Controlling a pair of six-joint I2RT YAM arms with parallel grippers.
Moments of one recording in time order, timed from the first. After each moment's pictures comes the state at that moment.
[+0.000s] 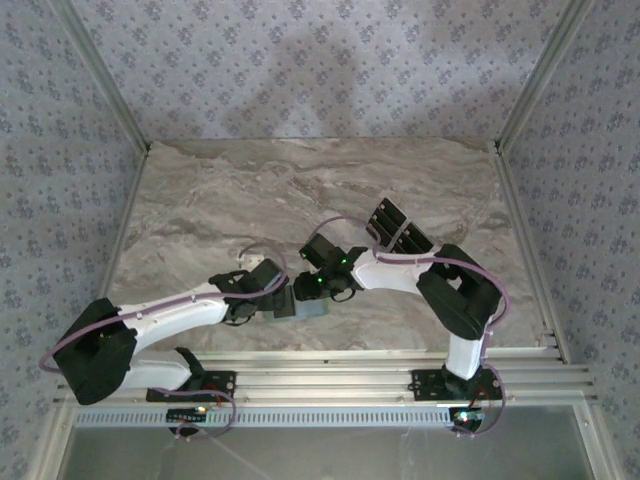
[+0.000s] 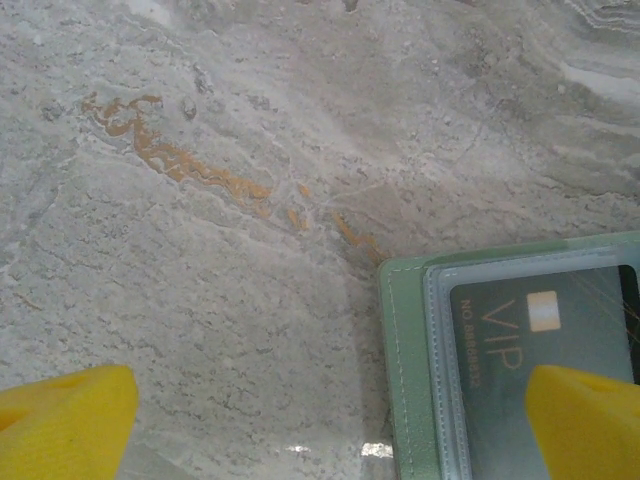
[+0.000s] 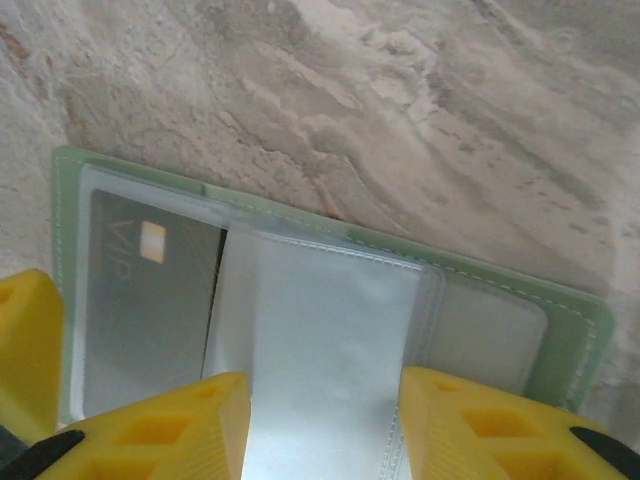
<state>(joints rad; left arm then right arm) -0.86 1.26 0.61 -0.56 -0.42 -0.81 0.92 1.82 1.06 -0.30 -0.19 0.63</state>
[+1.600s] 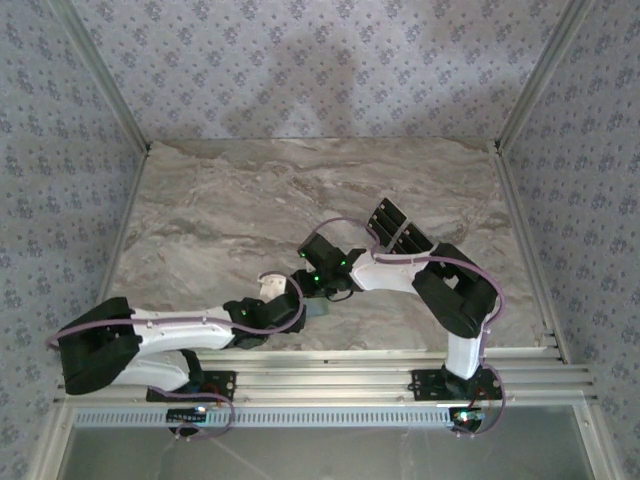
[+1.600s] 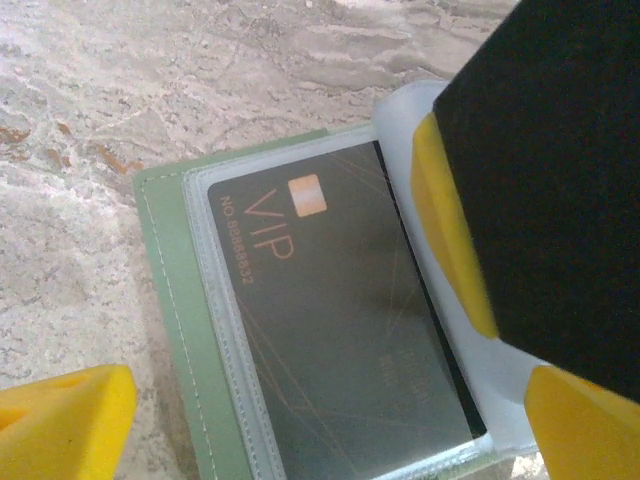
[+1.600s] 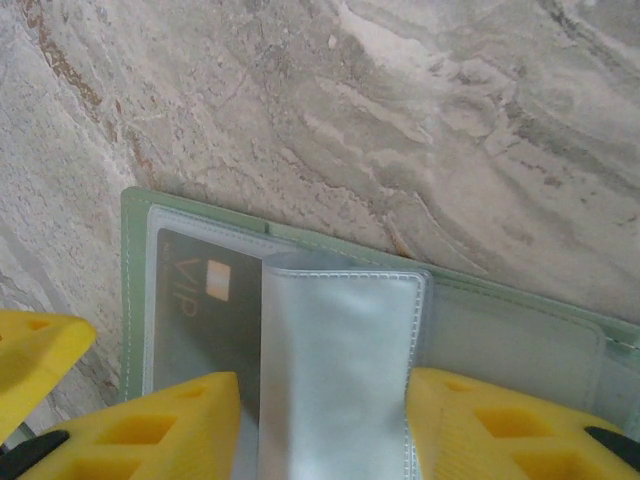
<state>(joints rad) -1.15 1.28 0.49 -0.30 -0.50 -0.89 0.92 1.84 1.05 -0.20 -0.24 0.71</state>
